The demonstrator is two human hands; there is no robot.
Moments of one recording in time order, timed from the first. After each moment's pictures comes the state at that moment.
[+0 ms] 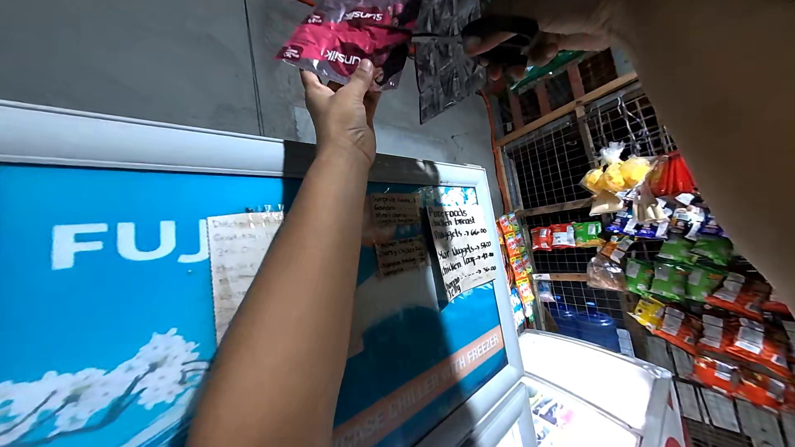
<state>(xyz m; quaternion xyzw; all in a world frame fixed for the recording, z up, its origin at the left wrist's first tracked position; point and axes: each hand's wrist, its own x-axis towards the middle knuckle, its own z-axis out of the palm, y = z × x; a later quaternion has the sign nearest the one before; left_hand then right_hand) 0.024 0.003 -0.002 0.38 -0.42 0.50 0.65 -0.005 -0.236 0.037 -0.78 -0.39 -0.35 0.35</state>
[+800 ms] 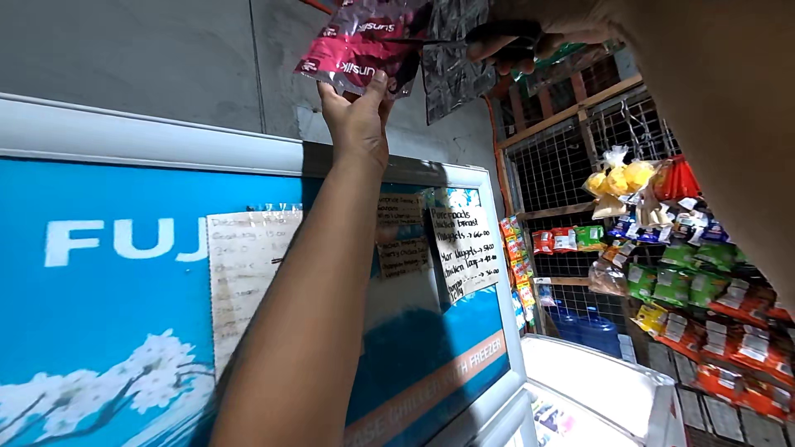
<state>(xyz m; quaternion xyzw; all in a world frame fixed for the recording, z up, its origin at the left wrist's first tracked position) 0.038 -0.002 -0.009 0.38 -0.43 0.51 0.64 0.000 -0.233 0.047 -0.79 -0.36 -0.39 0.30</state>
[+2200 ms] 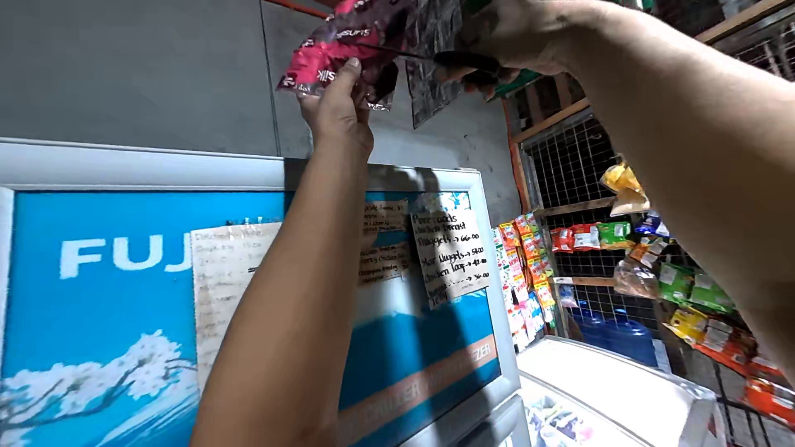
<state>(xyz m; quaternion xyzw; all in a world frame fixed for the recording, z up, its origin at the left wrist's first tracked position) 0.037 -0.031 0.018 0.34 -0.37 0.55 0.67 0.031 -0.251 0.040 -0.77 -0.43 -0.38 0.29</state>
